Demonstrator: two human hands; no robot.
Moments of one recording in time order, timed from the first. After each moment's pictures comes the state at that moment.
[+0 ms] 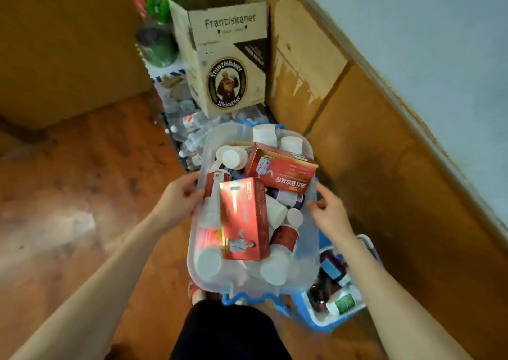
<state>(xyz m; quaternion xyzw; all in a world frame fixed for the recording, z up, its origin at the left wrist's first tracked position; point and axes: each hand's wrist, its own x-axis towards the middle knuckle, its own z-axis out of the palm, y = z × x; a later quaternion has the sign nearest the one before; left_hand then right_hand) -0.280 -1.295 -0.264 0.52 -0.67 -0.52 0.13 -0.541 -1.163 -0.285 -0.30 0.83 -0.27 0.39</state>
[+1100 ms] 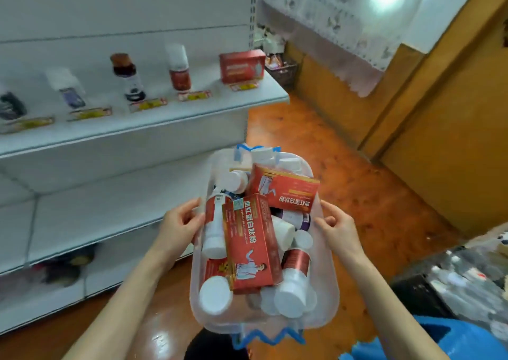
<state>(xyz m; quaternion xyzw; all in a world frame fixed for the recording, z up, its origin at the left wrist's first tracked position) -0.044 -0.655 -0.144 0.79 -0.04 -0.17 0.59 -0.146 -0.918 -0.151 -0.81 0.33 -0.05 0.47</state>
